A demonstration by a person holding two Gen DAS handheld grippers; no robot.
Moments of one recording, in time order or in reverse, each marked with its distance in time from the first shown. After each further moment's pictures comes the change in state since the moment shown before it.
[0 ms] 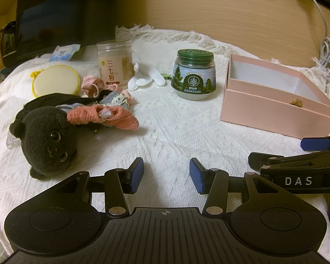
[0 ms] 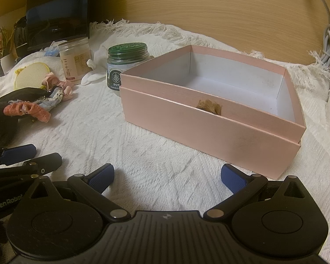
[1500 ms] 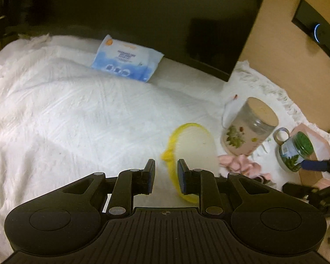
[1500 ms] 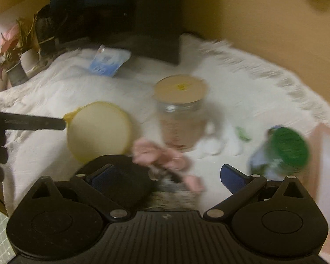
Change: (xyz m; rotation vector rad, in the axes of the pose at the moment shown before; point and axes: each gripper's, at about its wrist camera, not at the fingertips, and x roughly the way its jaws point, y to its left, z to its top) left arm 0.109 0.340 0.166 -0.114 0.196 -0.293; right arm 0.072 0.210 0.173 -0.052 0.141 0.125
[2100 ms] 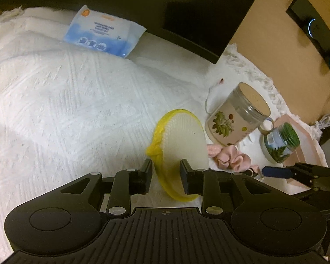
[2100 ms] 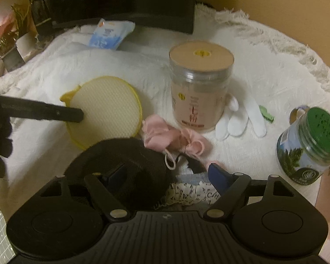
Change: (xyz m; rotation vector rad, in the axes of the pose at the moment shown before) left arm 0.037 0.007 -0.001 -0.011 0.092 -0.158; right arm 0.030 0.012 -0.007 0.002 0.087 0.008
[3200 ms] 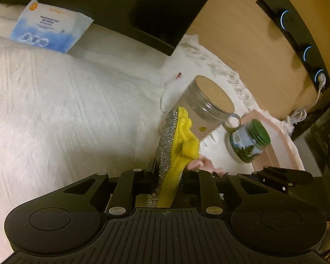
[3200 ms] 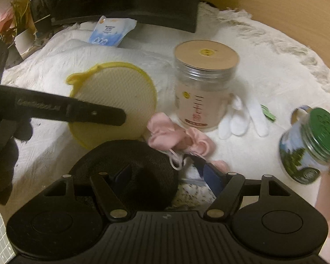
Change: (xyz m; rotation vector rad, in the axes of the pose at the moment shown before) left arm 0.032 -0.031 0.008 0.021 0.020 -0.192; right arm 0.004 0.006 0.000 -0.003 0.024 -0.032
